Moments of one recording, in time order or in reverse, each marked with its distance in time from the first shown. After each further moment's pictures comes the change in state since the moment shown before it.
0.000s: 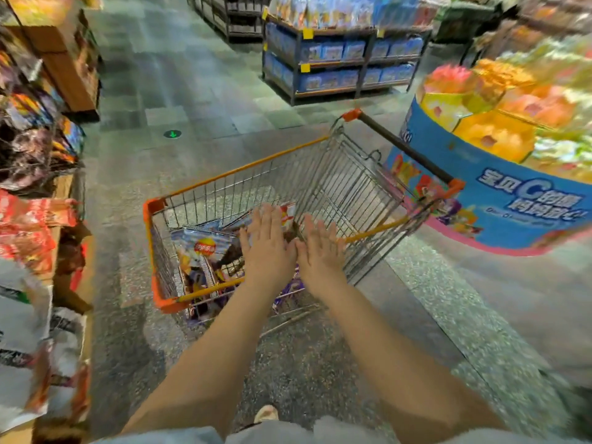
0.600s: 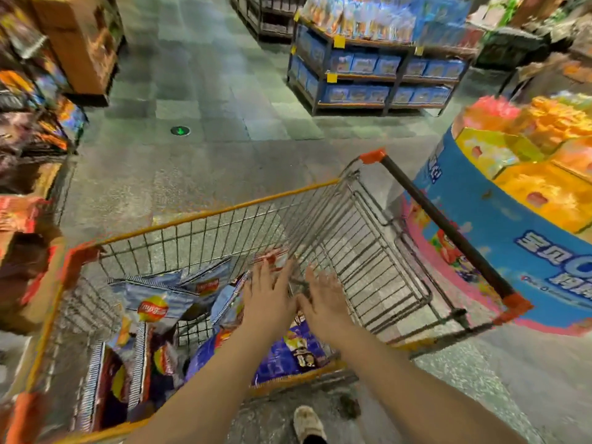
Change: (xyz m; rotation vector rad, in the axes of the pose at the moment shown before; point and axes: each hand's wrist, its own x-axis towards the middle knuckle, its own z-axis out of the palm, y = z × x) left_hand 0.211 0.014 0.126 0.008 -0.256 -0.088; right_hand 0.234 0.130 0.013 -0.195 -0.310 -0.030
